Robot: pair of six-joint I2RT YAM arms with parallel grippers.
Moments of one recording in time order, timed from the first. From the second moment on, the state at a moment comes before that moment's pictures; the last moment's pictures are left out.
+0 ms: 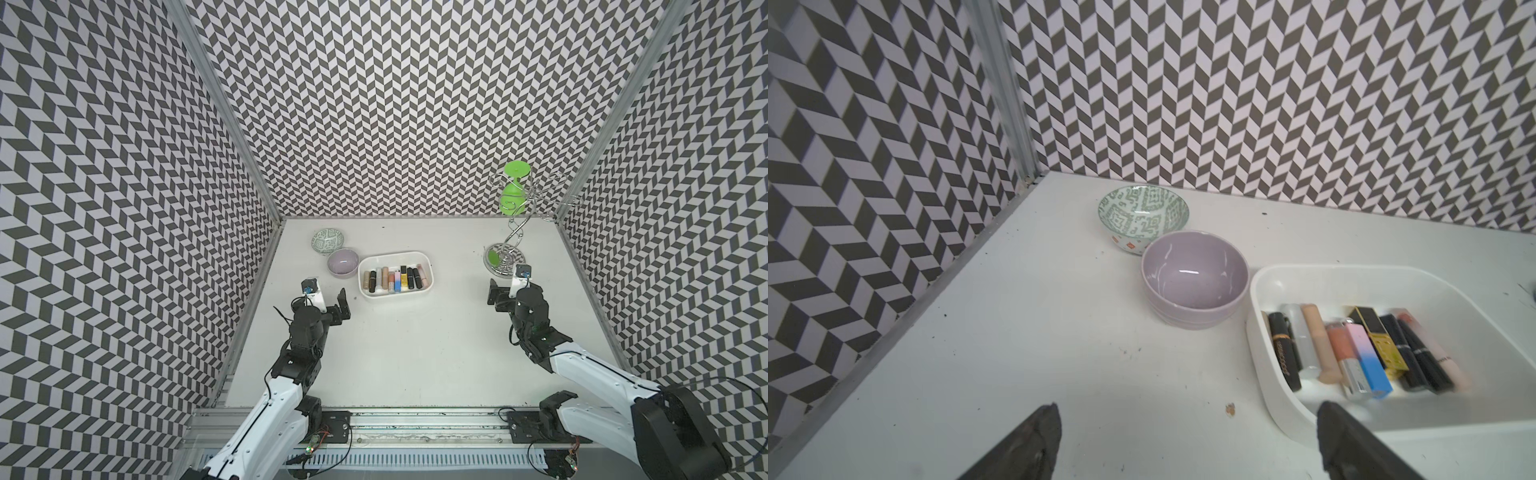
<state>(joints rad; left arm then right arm) -0.22 0.74 0.26 0.23 -0.26 -0.17 0.33 1.12 0.39 0.41 0.38 0.14</state>
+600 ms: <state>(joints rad) -0.07 1.09 0.15 0.79 -0.37 -0.14 0.11 1.46 0.42 0.69 0.26 0.11</state>
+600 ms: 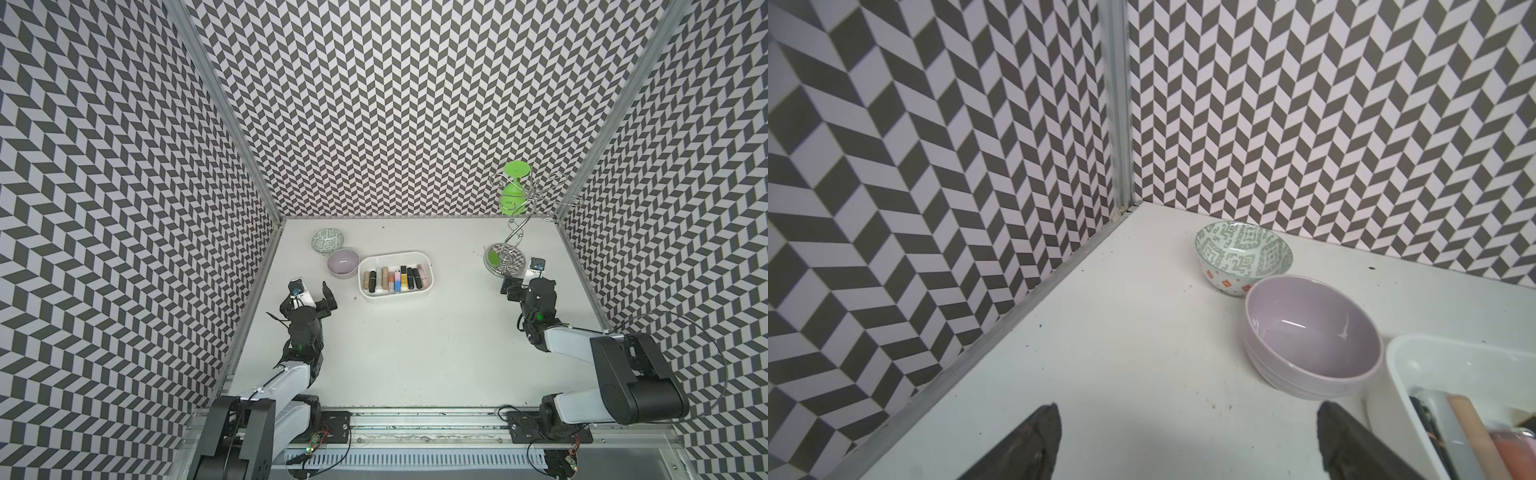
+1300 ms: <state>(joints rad) -0.06 1.43 0.25 1.07 -0.28 -0.06 0.11 1.56 0.54 0.68 0.19 0.05</state>
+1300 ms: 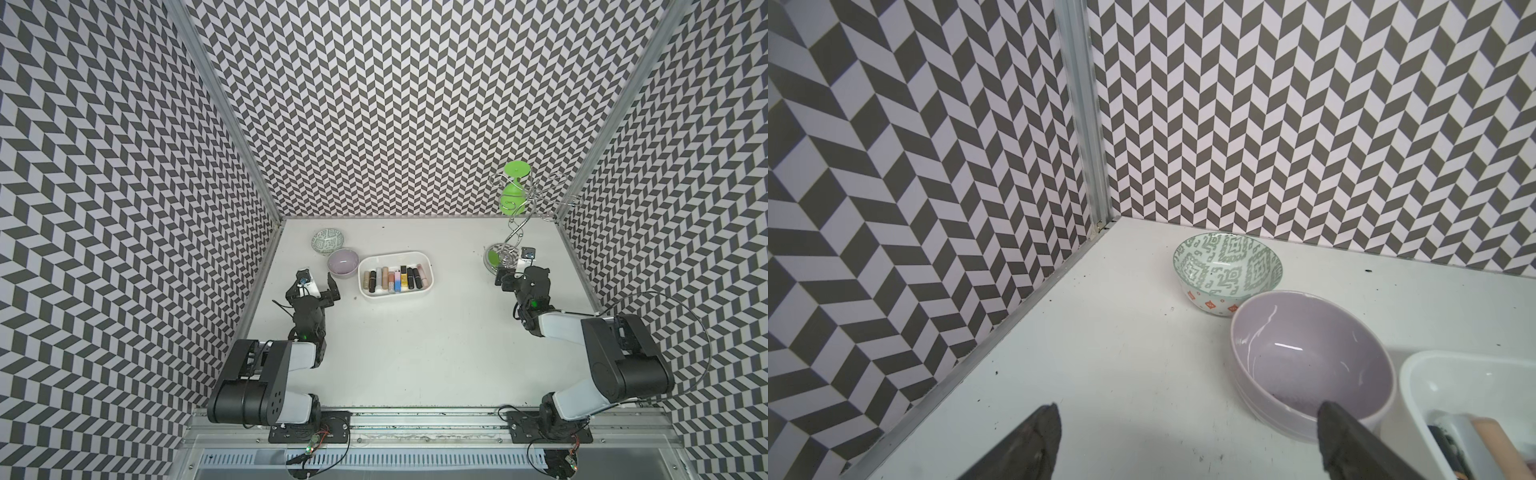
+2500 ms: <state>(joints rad) -0.03 1.54 0.21 1.30 -0.14 -0.02 0.10 1.51 0.25 1.14 0.15 0.00</state>
